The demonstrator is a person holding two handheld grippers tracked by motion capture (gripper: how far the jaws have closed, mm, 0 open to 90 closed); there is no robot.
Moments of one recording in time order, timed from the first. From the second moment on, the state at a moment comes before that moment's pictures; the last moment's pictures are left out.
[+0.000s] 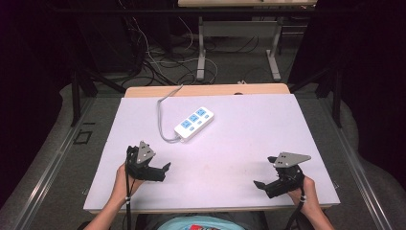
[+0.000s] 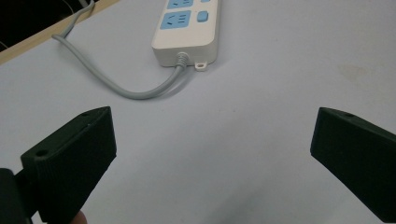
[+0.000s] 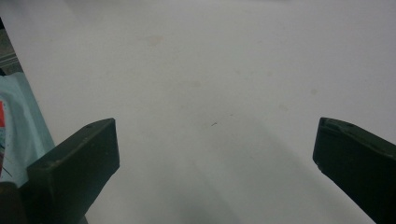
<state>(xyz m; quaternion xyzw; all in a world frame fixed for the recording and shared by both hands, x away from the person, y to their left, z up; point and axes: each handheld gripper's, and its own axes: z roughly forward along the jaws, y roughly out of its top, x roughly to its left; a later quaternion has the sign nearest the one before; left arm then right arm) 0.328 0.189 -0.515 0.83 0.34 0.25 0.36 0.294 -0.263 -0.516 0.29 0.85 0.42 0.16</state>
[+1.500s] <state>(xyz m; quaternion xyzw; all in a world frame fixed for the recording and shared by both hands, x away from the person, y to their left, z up) 0.375 0.169 -0.514 0.83 0.35 0.25 0.35 0.294 -0.263 -0.516 0.29 0.85 0.42 0.16</state>
